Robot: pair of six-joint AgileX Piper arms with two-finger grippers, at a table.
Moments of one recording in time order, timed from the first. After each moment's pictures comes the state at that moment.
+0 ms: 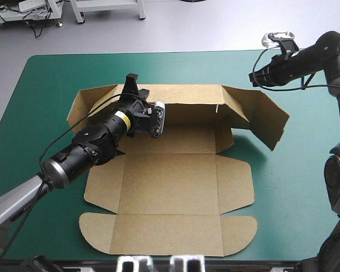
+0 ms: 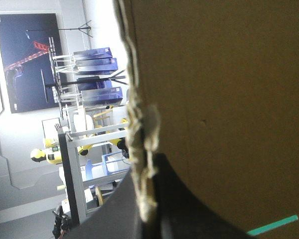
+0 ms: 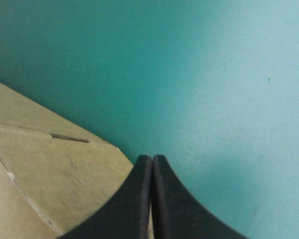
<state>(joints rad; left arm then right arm) -0.63 1.41 -1.06 1.21 0.24 0.25 -0.06 1.86 -1.91 0.55 1.24 -0.48</state>
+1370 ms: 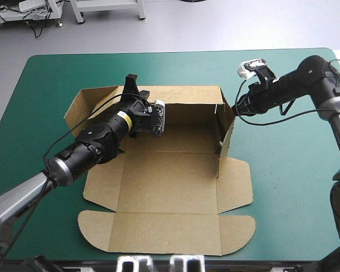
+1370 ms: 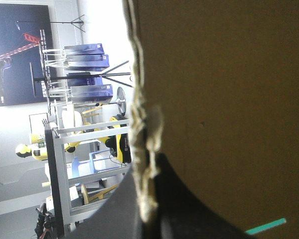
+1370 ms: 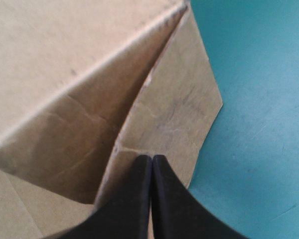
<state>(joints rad) -0.63 1.44 -1.06 1.23 0.24 0.17 0.04 1.68 -1.55 0.67 1.23 -0.71</state>
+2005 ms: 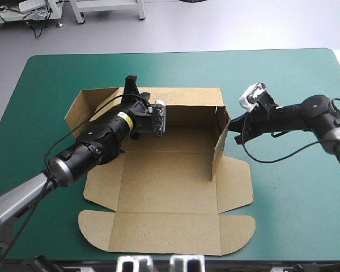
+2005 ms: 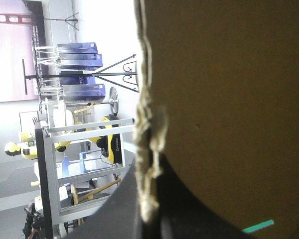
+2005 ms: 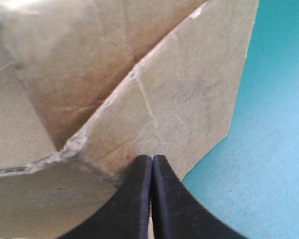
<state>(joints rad) -0.64 1.44 -1.06 1.16 0.25 0.20 0.01 1.53 -1.11 0.98 0.94 -1.32</state>
